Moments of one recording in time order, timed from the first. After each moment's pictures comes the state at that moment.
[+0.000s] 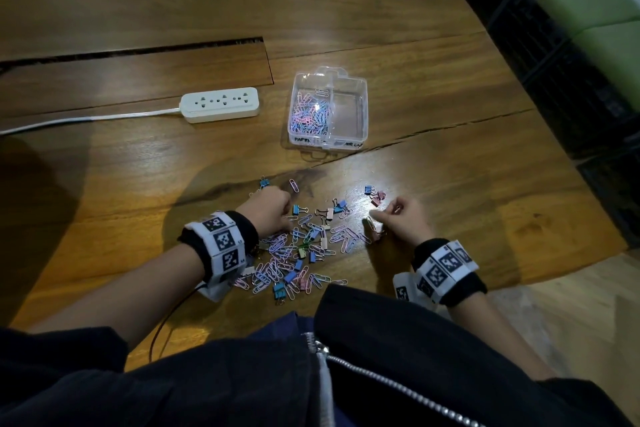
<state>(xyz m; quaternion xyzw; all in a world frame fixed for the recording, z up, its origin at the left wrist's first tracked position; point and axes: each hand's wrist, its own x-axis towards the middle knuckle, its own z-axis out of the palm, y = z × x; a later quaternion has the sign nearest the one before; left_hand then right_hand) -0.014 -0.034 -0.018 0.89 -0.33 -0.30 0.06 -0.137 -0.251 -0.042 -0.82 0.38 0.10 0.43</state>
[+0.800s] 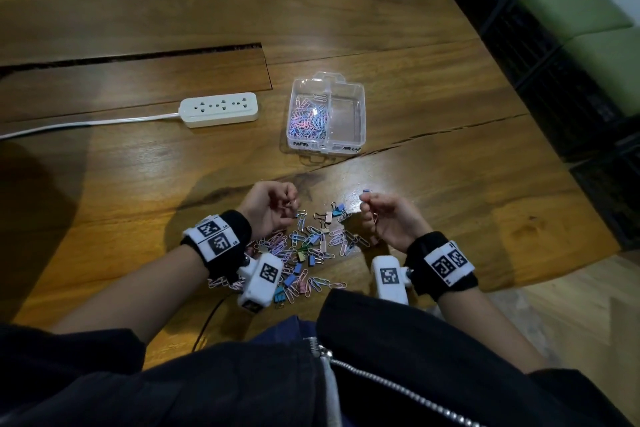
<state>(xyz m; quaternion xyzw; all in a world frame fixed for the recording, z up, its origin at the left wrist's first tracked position) -0.013 -0.035 -0.011 0.52 0.06 -0.52 0.68 -0.123 -0.234 -0.014 -0.43 0.34 0.13 0.83</state>
